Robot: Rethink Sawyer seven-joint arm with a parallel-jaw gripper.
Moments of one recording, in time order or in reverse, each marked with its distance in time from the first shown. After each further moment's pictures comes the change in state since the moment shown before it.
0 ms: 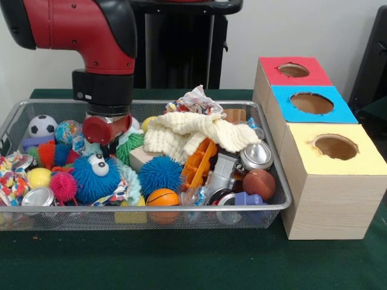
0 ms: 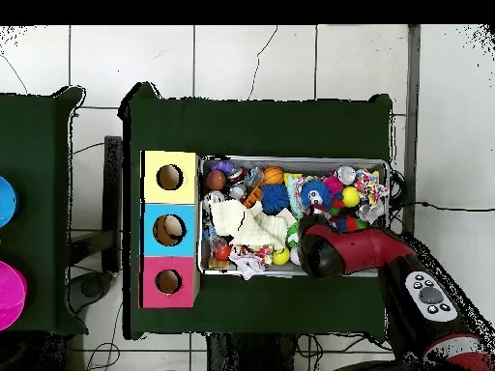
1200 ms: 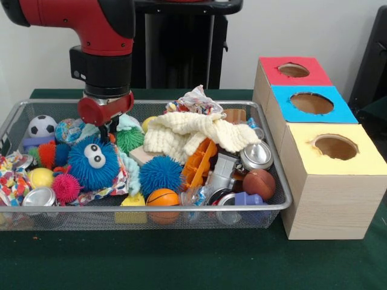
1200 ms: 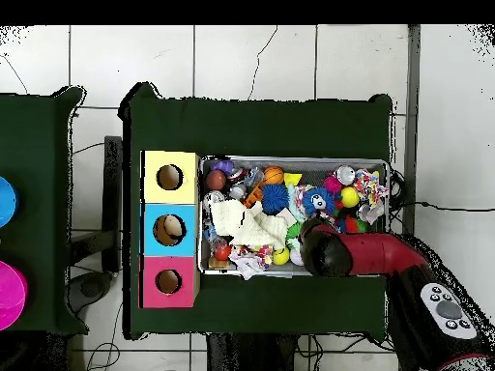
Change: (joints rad) arm -0.016 -0.084 0.000 0.064 0.194 0.151 0.000
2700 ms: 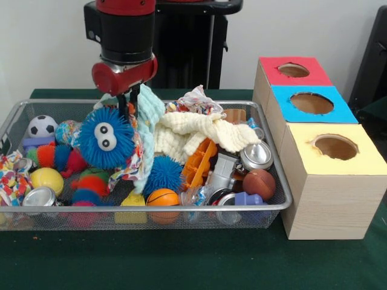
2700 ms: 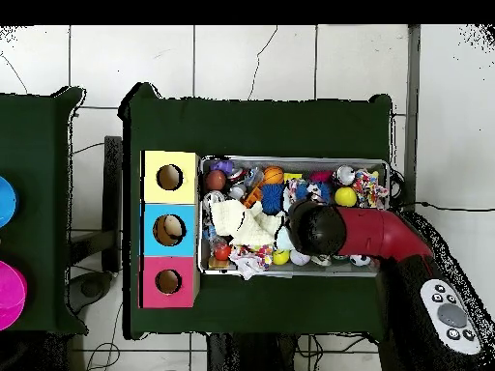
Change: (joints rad) arm 0.107 -0.163 0.000 -0.020 0.247 0.267 0.000
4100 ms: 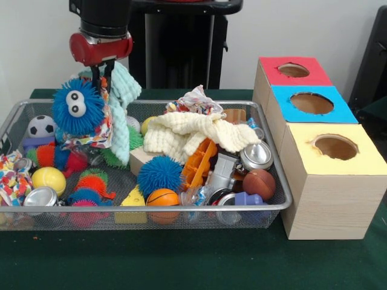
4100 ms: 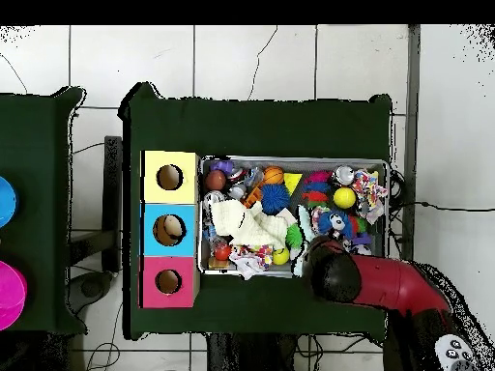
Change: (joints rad) arm 0.009 -0.072 -0.188 0.168 -0.007 -0.186 0.000
